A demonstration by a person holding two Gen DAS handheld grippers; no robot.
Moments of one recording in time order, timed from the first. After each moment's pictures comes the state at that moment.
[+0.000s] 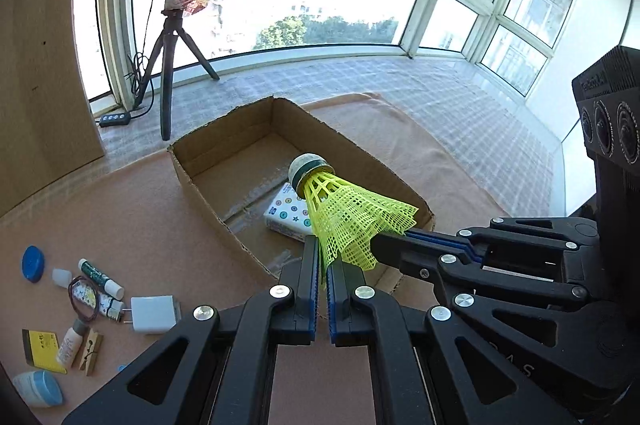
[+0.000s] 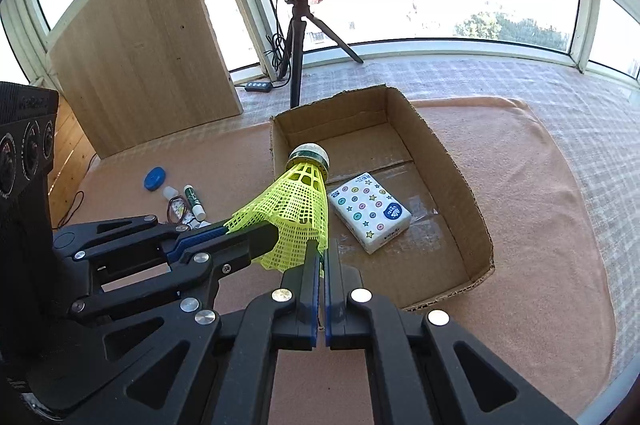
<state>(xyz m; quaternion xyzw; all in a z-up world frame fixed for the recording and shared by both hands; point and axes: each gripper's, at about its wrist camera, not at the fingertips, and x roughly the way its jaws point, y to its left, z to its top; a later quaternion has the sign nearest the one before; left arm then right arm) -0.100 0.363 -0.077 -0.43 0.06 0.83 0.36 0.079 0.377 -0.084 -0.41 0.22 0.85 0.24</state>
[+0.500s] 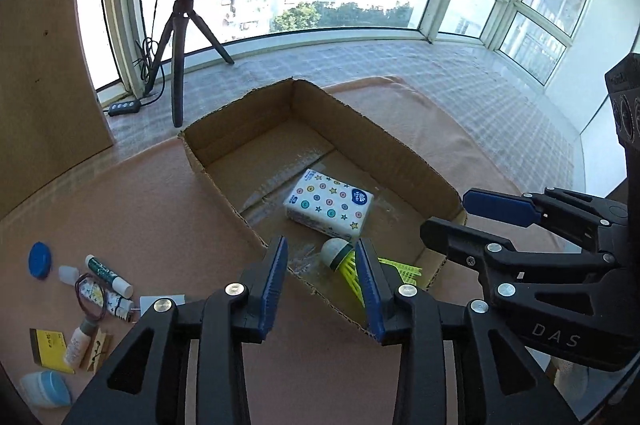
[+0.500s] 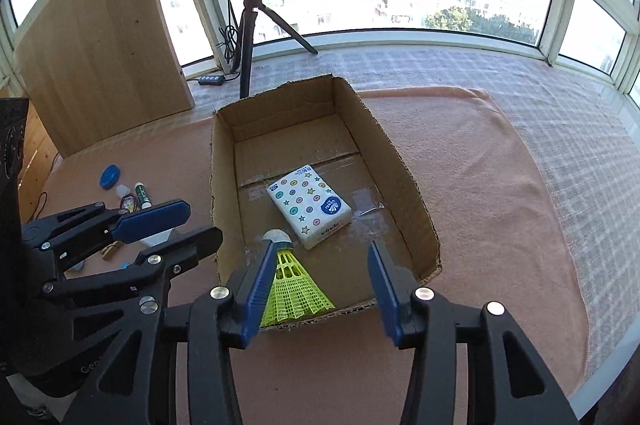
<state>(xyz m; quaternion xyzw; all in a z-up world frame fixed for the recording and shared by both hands) -0.118 0.362 -0.097 -0.45 0.08 0.83 0.33 0.091 0.399 -0.095 -0.43 0.21 0.83 0.29</state>
